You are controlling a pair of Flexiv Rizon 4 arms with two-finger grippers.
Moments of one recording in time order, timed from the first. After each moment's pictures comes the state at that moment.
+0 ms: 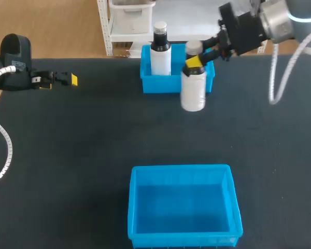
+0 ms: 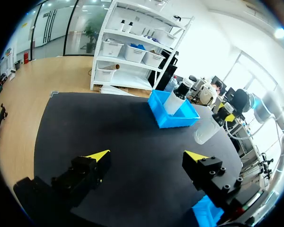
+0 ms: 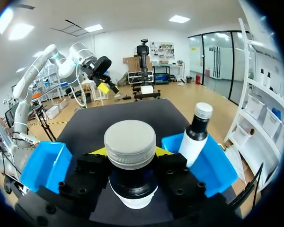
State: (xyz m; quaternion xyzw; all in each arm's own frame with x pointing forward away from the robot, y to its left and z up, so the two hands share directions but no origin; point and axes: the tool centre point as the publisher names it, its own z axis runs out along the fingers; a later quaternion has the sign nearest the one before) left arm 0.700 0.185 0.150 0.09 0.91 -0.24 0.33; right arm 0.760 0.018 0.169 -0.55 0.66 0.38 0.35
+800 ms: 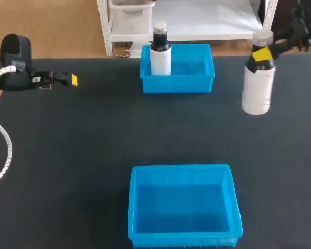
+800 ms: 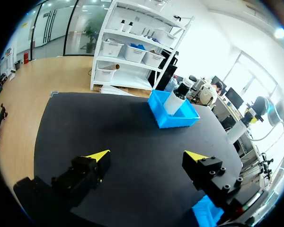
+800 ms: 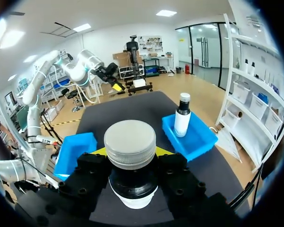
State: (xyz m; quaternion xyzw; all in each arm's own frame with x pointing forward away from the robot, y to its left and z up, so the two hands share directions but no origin) left arm 0.700 0.185 0.150 0.09 0.91 -0.24 0.33; right arm 0.674 -0.109 0.243 -0.53 0.70 0.36 0.32
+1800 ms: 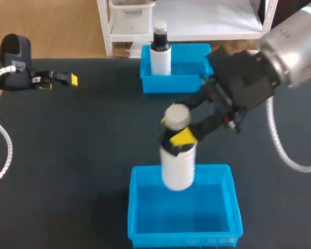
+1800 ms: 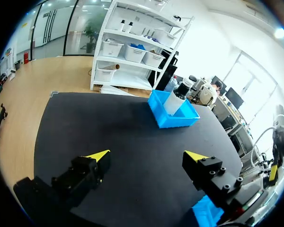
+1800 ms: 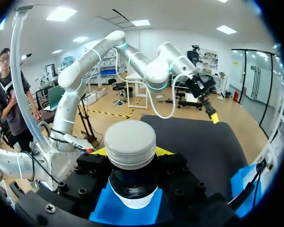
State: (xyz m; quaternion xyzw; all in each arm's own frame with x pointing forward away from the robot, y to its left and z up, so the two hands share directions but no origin) left arm 0.700 0.185 0.150 0.09 0.91 -0.24 0.33; right arm 0.451 0.097 0.246 -0.68 0.52 0.44 0.28
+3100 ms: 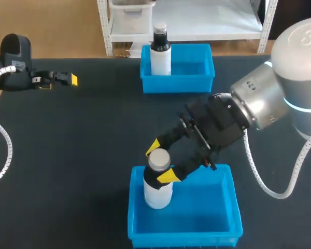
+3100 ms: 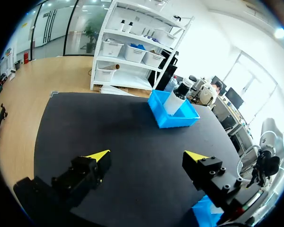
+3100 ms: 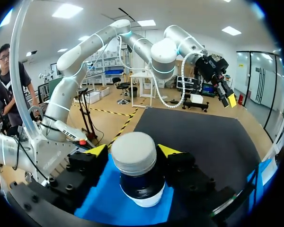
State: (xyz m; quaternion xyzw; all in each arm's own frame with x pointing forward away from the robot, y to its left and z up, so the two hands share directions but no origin) left arm 0.700 0.185 0.150 0.09 0.91 -0.24 0.33; right arm 0.448 0.118 0.156 -0.68 0.50 0.44 0.29
